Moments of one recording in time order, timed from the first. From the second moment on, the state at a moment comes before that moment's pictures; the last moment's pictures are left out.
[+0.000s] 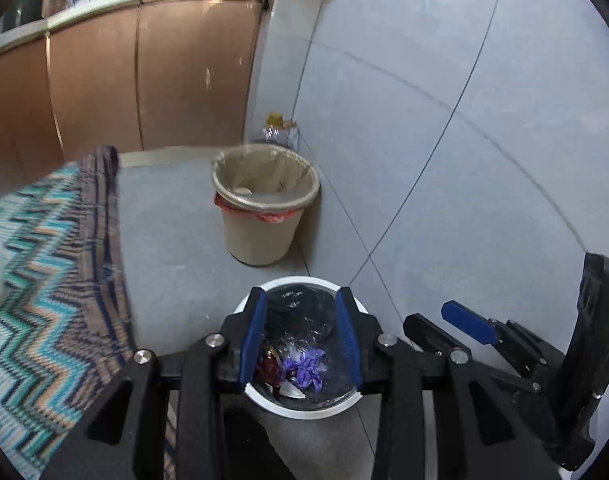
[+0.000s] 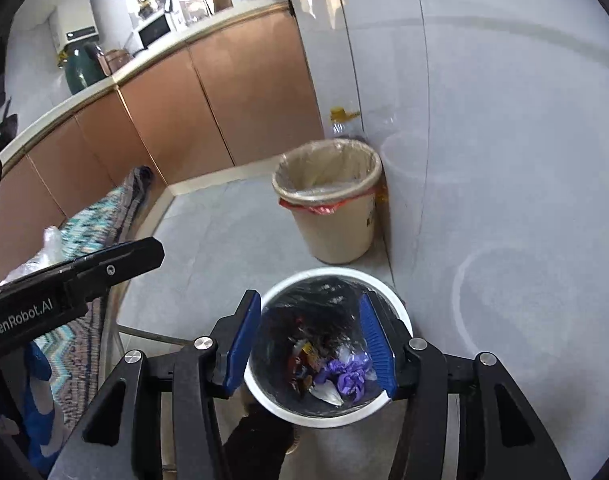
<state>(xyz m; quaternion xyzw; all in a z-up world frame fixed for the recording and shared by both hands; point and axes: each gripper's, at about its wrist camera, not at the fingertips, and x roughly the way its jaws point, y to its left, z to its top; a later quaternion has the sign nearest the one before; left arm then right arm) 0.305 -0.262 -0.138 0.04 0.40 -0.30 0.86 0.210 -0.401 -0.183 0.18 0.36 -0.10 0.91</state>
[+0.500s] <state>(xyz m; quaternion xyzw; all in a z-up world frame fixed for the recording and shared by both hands) 0.219 -0.169 -0.047 0.02 0.28 -0.25 0.92 0.152 -0.328 -0.070 0.12 0.27 -0.06 0.95</state>
